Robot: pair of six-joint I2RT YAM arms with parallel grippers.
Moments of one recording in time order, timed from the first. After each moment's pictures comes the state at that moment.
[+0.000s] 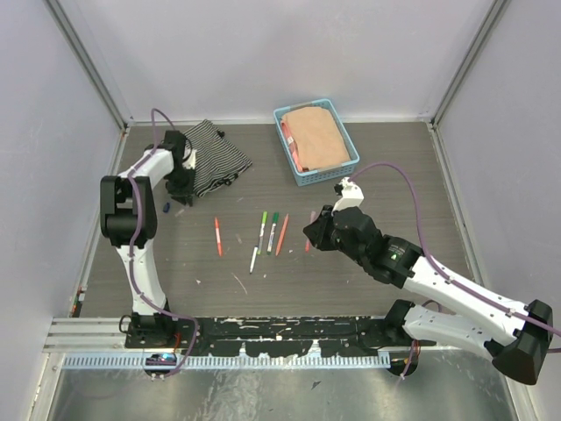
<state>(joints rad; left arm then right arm) -0.05 2.09 1.55 -0.80 0.01 0.01 0.90 0.91 0.78 -0.37 0.28 0.72</state>
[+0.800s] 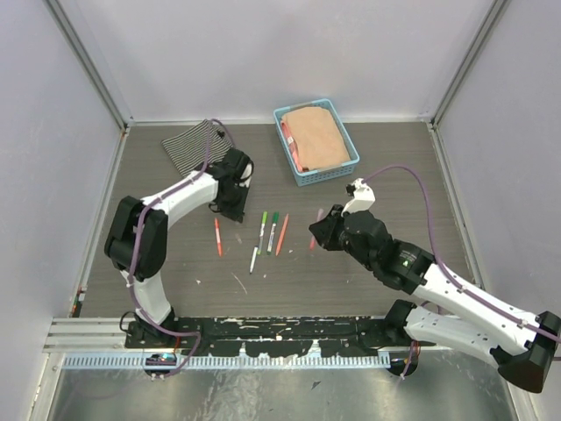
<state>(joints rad) -0.49 1.82 1.34 -0.73 0.01 -0.22 0.90 0.83 0.77 -0.38 0.32 0.74</state>
